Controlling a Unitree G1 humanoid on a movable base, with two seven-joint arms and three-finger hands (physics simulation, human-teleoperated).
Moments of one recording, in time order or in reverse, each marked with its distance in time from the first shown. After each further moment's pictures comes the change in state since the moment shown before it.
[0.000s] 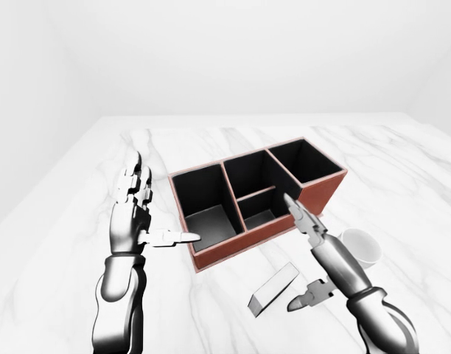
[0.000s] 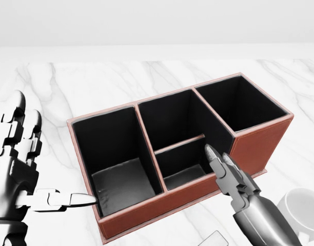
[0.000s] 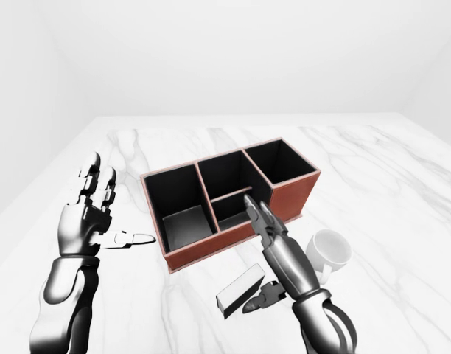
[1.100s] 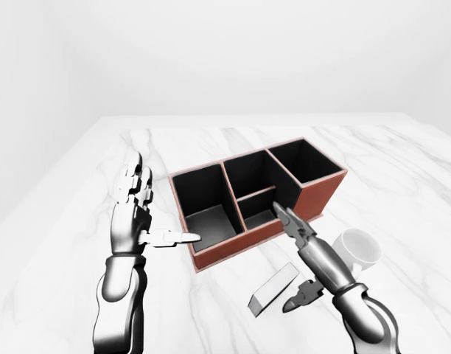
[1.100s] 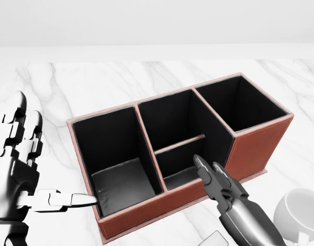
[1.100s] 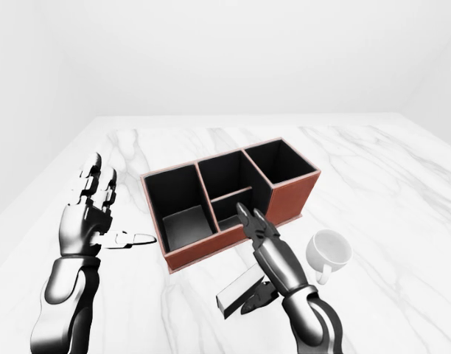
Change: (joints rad) left arm 0.002 -0.001 -0.004 0.002 0.005 0.000 0.003; right arm -0.021 -0.036 0.064 0.107 -0.090 0.000 -0.040
